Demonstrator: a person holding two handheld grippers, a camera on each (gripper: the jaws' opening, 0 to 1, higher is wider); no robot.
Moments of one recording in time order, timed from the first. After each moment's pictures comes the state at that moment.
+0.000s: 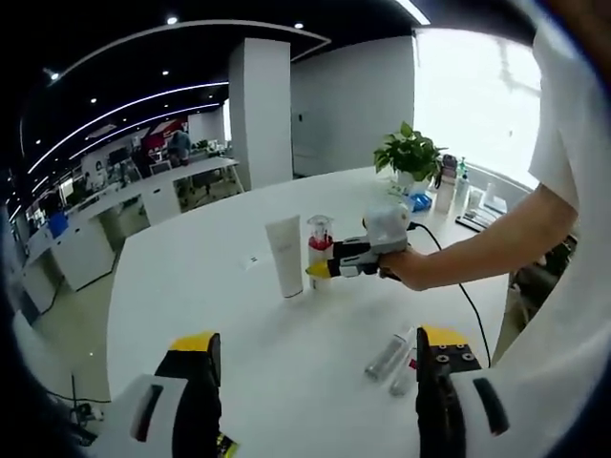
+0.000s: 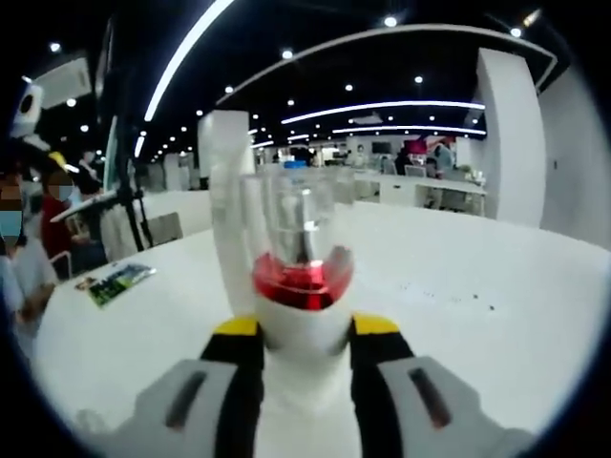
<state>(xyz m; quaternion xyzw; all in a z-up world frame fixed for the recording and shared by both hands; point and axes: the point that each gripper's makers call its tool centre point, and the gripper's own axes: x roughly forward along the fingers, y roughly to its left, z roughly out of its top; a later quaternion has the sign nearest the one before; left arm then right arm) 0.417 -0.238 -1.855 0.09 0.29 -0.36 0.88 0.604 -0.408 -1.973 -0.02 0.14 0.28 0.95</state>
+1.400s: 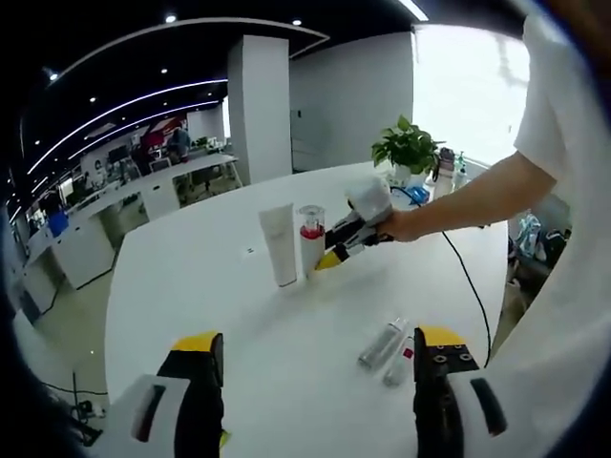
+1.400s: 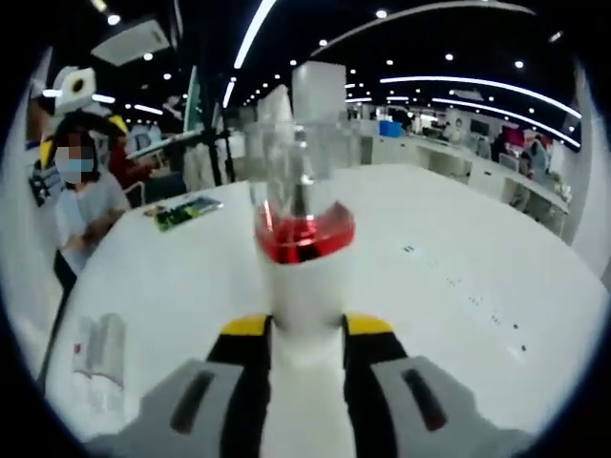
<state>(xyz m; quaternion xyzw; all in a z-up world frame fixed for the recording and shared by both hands) 0.401 -0.238 -1.868 0.10 0.30 -0.36 0.88 0.584 -0.408 -1.995 -0.11 0.22 0.48 0.84</state>
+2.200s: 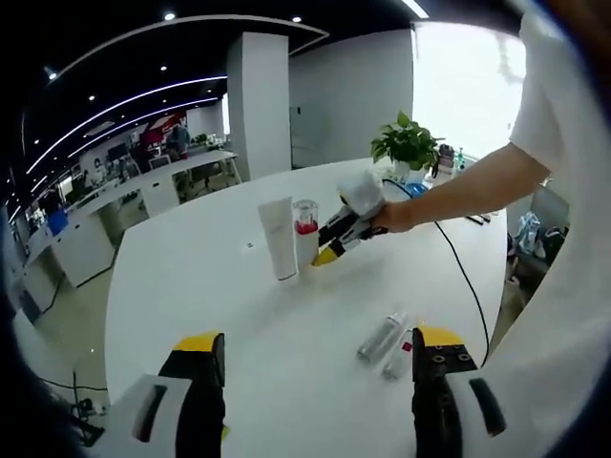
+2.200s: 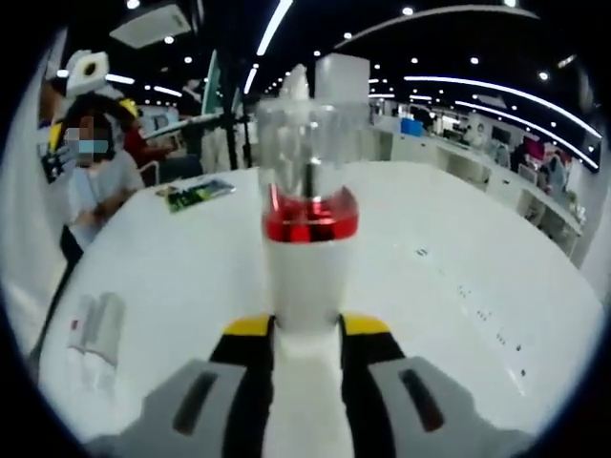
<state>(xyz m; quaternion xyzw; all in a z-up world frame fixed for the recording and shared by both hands) 0.395 -0.234 -1.872 0.10 0.30 -0.36 0.88 0.583 -0.404 -2.000 -0.16 0.22 0.52 0.81</state>
